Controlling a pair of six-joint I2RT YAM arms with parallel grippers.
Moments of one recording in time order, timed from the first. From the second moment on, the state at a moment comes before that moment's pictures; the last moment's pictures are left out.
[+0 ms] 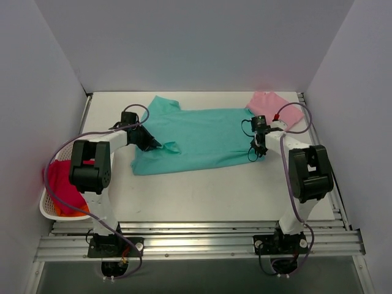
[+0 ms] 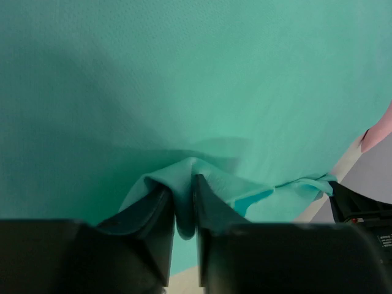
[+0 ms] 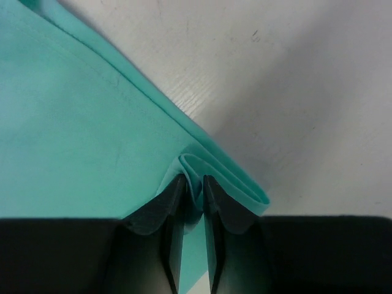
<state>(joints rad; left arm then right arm) -0.12 1.95 1.23 -0.26 0.36 -0.88 0.17 1.79 1.09 -0.38 0.44 0.89</state>
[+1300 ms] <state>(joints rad) -0.01 1.67 1.19 -0.20 0.33 -0.83 0.38 1.50 0.83 -0.20 0.53 0.97</state>
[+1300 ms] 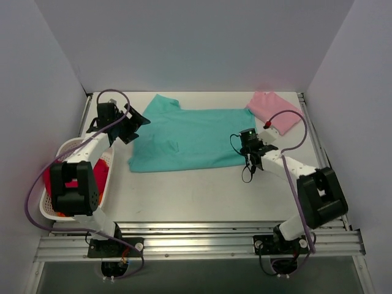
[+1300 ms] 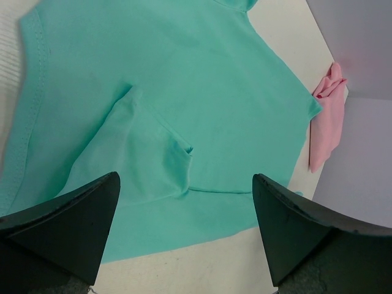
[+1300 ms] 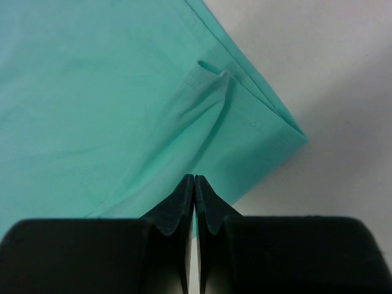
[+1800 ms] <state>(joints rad) -0.01 1.74 1.18 -0.13 0.34 -0.83 0.30 1.79 0.98 -0.16 0.54 0.96</state>
